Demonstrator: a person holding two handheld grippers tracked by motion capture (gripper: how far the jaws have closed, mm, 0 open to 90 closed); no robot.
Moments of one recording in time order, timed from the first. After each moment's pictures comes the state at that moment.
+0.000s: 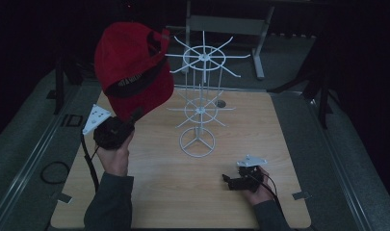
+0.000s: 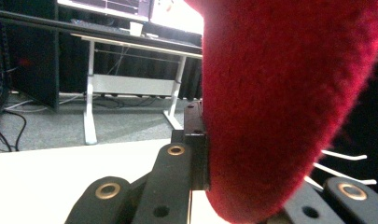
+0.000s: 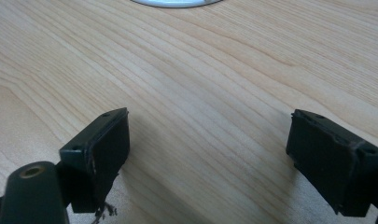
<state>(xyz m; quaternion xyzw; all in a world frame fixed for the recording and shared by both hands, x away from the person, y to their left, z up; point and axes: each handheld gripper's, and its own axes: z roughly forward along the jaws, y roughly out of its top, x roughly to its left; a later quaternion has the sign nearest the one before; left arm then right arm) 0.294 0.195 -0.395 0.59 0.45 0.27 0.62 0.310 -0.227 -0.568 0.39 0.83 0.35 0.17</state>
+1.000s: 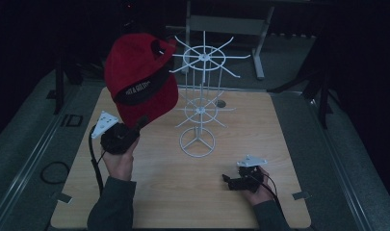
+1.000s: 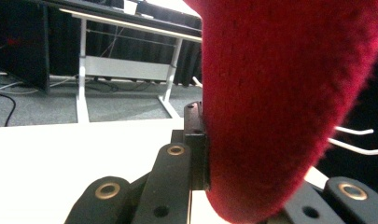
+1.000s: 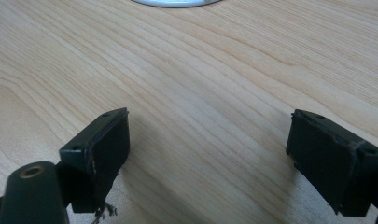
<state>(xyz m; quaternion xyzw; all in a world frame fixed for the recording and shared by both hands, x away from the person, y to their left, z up) 0.298 0.187 -0.421 0.60 0.46 0.25 0.60 0.310 -0.227 -0.568 0.39 0.84 0.35 0.17</state>
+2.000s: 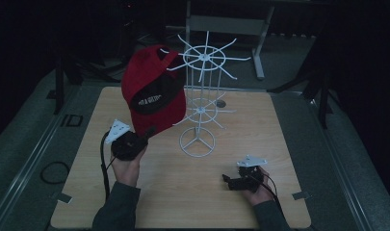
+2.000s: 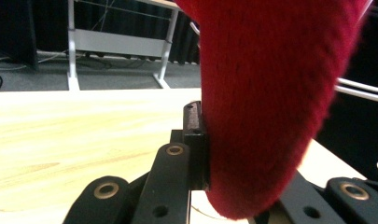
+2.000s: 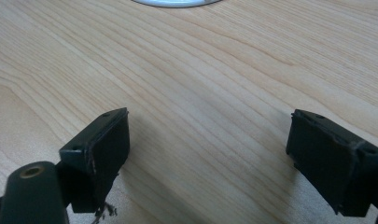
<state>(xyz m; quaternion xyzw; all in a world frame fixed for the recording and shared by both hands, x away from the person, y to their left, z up) 0.302 0.172 -0.455 0.63 0.46 0.22 0.58 0.310 -0.227 -0.568 0.39 0.84 0.35 0.17</state>
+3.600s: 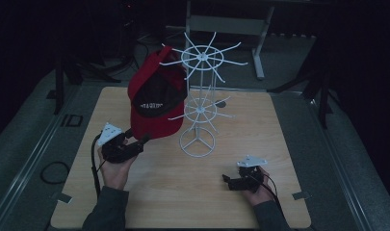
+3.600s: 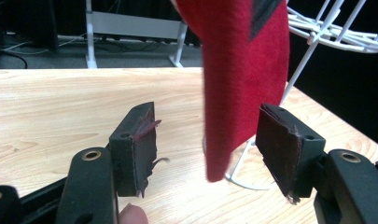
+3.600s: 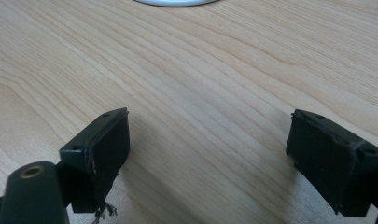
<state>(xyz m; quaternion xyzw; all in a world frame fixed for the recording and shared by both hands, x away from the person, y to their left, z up) 0.300 0.205 -0.467 0.64 0.48 0.23 0.55 0.309 -0.227 -0.568 0.39 0.83 0.35 0.17</state>
